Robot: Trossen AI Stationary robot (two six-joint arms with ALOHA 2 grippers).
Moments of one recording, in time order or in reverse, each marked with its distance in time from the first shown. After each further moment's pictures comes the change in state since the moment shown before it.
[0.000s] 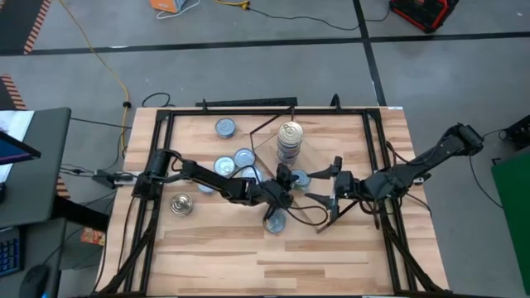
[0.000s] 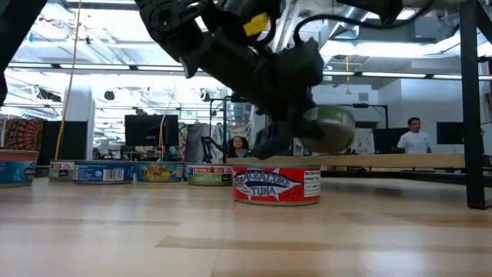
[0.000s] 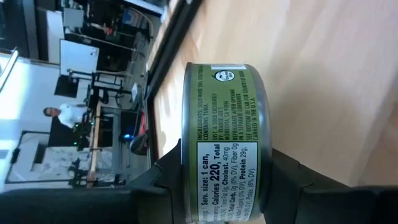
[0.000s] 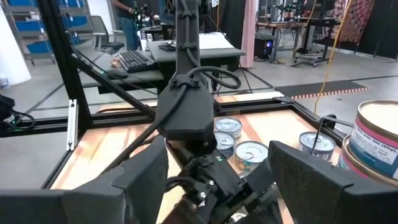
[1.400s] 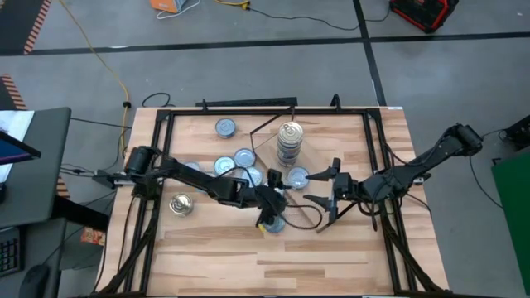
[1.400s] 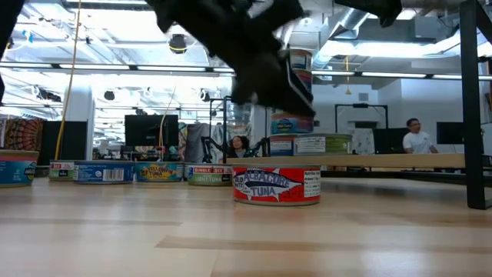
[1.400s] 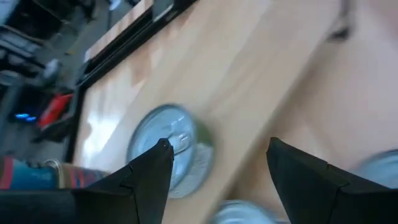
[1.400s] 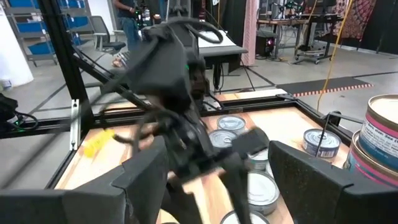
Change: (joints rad) left arm -0.054 -0.175 -0.001 -0.342 0.177 -0.508; right arm 0.009 0.027 0.000 0.018 0.001 0.020
